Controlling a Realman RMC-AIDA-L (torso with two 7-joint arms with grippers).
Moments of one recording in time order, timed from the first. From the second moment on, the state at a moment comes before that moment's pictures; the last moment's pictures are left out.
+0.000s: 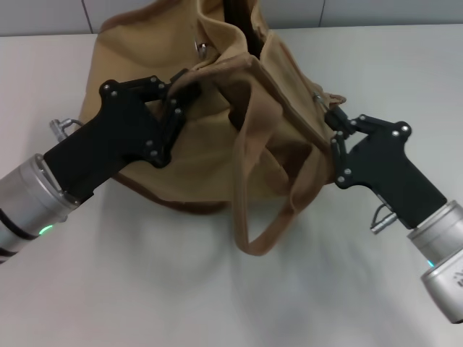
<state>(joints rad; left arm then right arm) -0.48 -2.08 1.15 0.14 1.00 1.71 -0.48 0.43 2.09 -0.19 0.27 -1.69 -1.50 -0.28</state>
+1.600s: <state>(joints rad) -0.44 -2.08 1.06 0.13 1.00 1.76 -0.51 0.42 2.08 -0.21 -0.10 -1.79 -1.61 0.82</state>
